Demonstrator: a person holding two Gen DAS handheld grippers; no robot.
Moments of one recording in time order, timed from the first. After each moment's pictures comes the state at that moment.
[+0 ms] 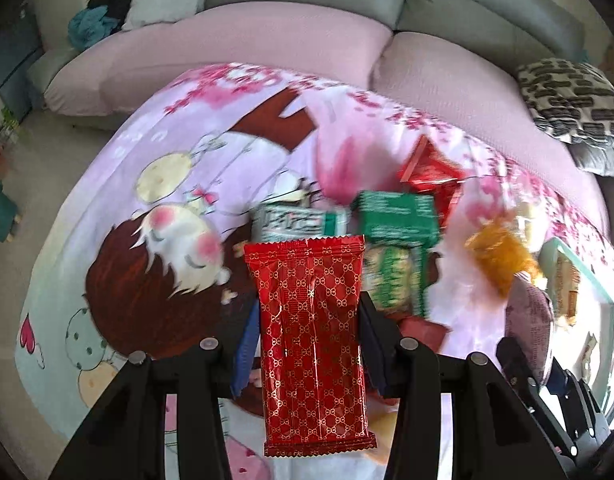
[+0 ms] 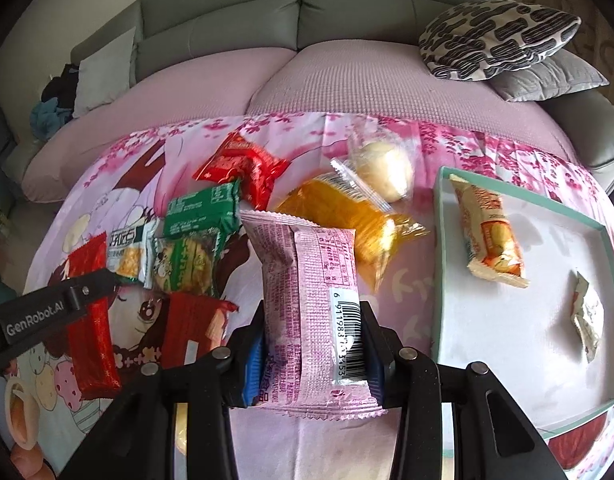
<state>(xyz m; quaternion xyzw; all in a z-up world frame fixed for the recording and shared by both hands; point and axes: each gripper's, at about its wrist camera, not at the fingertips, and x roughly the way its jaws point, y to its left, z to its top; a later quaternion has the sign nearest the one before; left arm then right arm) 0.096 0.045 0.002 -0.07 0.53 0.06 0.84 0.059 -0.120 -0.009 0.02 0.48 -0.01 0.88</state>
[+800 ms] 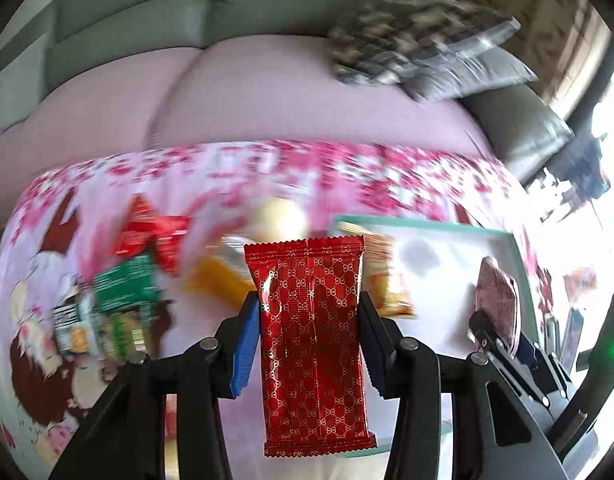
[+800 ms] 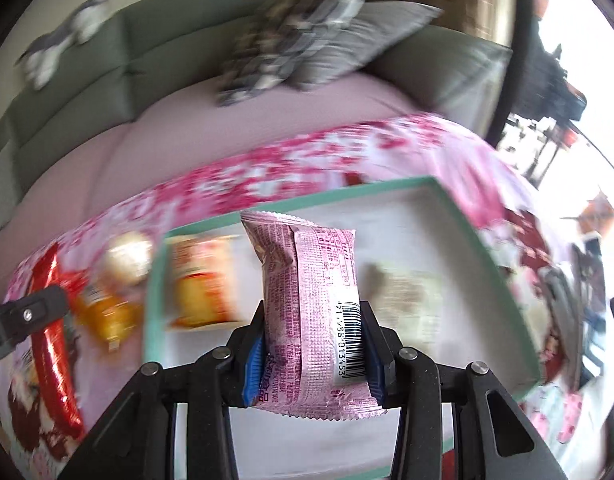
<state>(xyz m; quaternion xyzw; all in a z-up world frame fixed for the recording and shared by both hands) 0.105 -0.161 0.044 0.02 0.52 -0.18 0.84 0.023 -0.321 0.015 0.13 0.43 -0.23 0.86</state>
